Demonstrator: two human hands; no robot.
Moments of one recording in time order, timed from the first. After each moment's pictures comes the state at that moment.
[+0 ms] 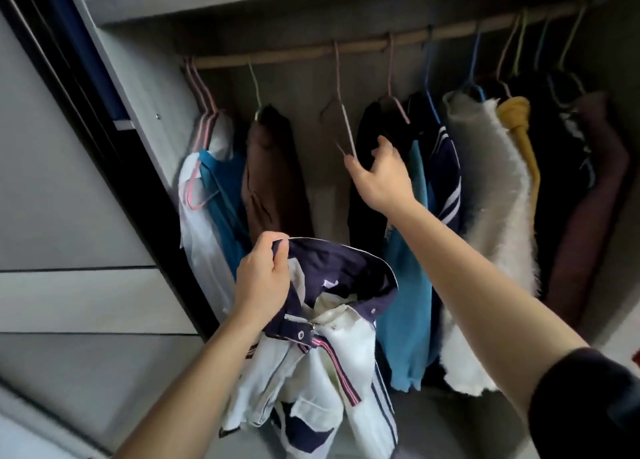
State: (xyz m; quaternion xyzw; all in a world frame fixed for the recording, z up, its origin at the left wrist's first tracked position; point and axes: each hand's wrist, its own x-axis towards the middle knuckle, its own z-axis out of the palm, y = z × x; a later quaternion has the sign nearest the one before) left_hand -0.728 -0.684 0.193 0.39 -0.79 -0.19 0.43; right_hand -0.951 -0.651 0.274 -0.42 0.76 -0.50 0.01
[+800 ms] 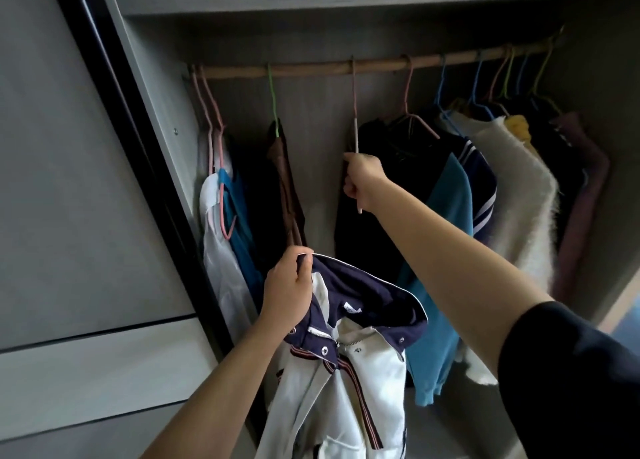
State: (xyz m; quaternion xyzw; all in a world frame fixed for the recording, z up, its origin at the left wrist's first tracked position) left_hand -0.695 -0.808 0.176 0.25 -0.84 -0.31 0.37; right_hand -0.885 -0.779 0.303 -0.17 0.63 -0.73 0.22
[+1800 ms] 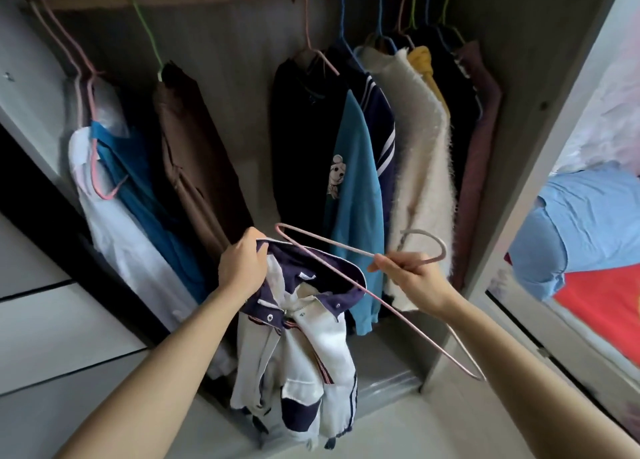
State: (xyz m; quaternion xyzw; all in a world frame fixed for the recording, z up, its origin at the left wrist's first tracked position) left_hand -0.751 -0.756 0.110 0.33 -0.90 -0.20 0.22; right_hand -0.882 -0.475 0.110 -0.36 0.76 -0.52 0.13
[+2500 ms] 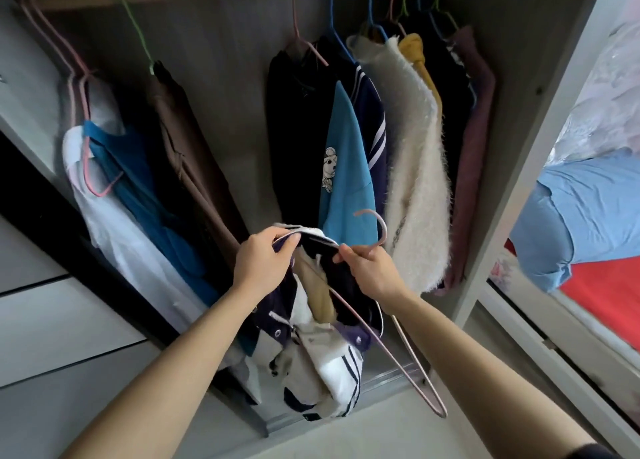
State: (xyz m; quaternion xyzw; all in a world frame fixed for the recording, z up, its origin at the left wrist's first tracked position) left_hand -0.753 -0.697 0.130 0.26 -0.88 -0.28 0.28; right_hand -0.871 -0.529 0.082 -0.27 0.79 -0.52 0.17
